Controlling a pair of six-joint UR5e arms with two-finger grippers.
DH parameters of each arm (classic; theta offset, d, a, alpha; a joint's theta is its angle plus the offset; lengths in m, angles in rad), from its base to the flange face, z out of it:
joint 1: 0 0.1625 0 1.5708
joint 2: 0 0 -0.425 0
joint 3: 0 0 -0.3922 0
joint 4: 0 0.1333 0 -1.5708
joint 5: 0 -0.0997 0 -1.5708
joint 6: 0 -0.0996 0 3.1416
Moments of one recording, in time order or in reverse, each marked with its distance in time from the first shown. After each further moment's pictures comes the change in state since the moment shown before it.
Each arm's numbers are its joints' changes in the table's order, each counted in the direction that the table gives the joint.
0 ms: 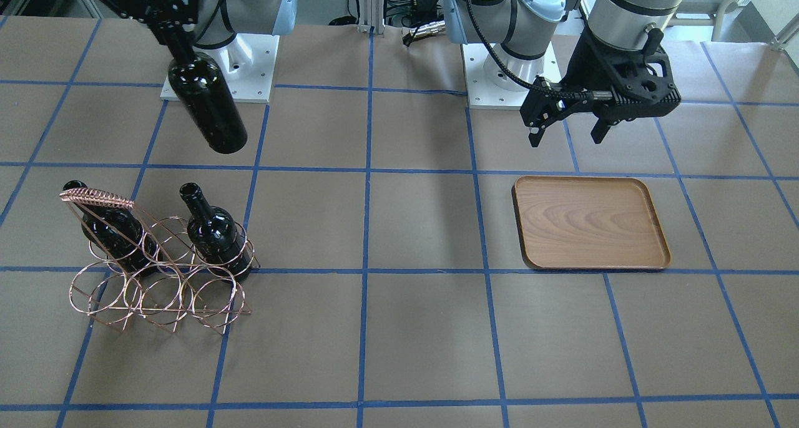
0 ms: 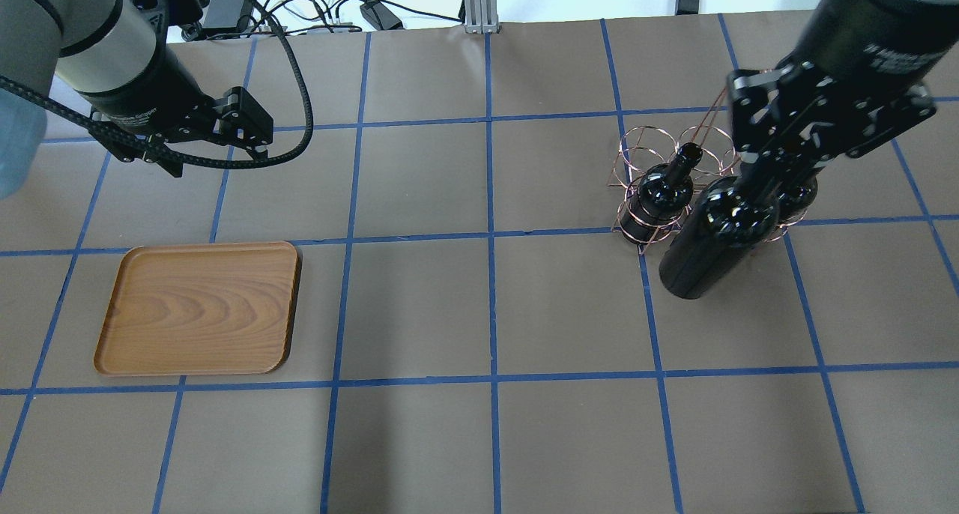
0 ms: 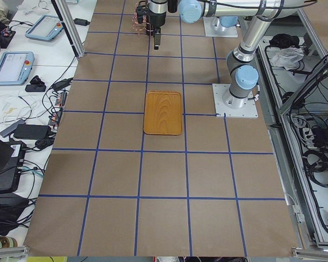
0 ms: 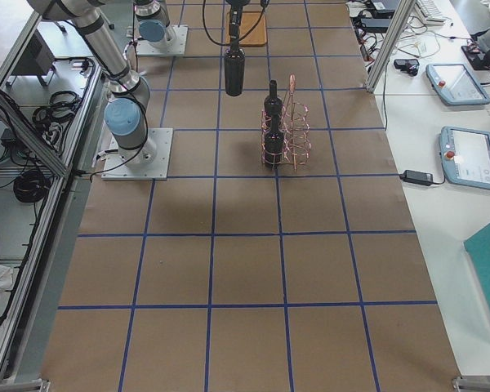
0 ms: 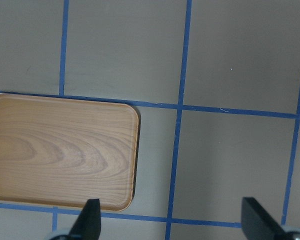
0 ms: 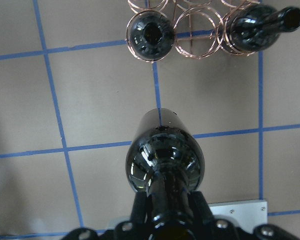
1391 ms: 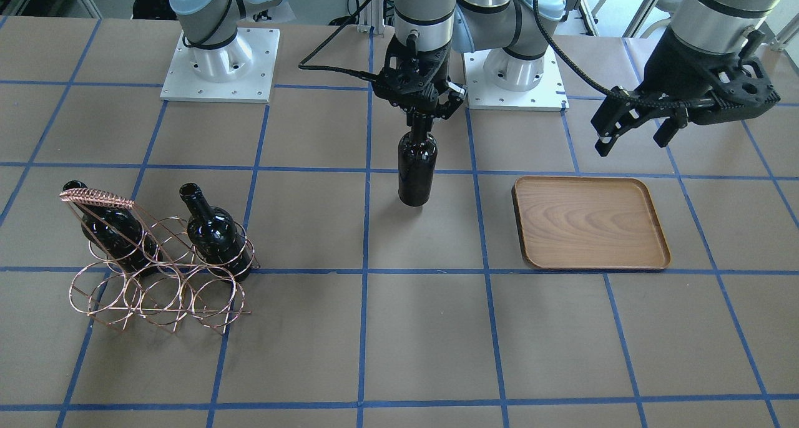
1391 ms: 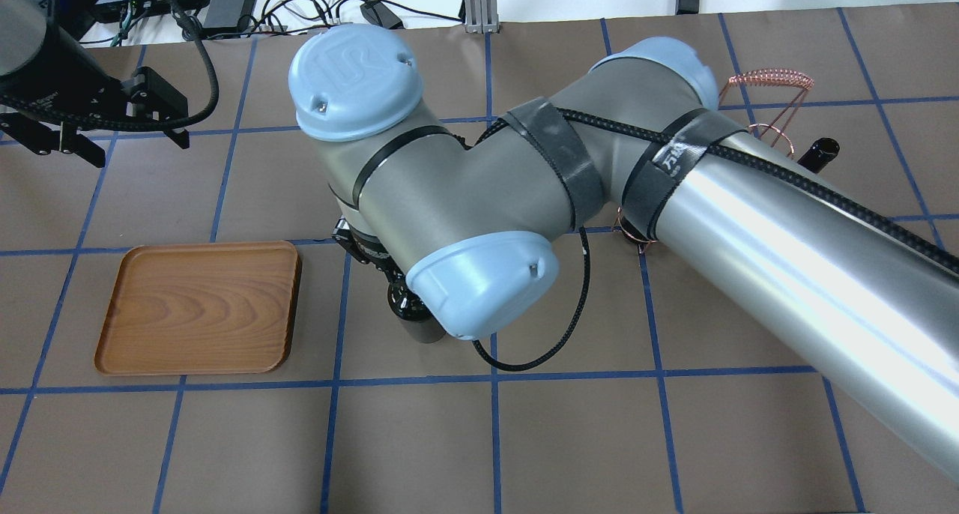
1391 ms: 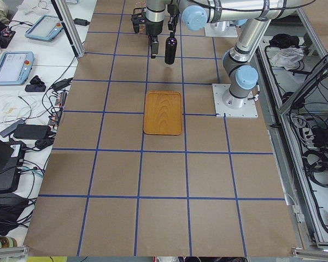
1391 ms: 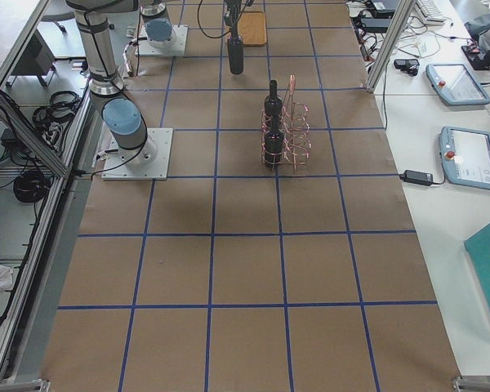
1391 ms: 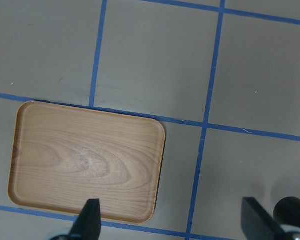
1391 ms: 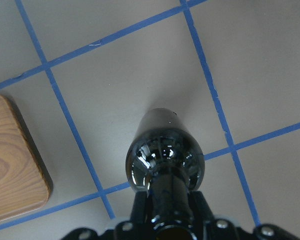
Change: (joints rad) left arm 0.184 0.004 0.011 0.012 0.016 -0.066; right arm 0.575 0.358 0.085 -0.558 -0.007 -0.797
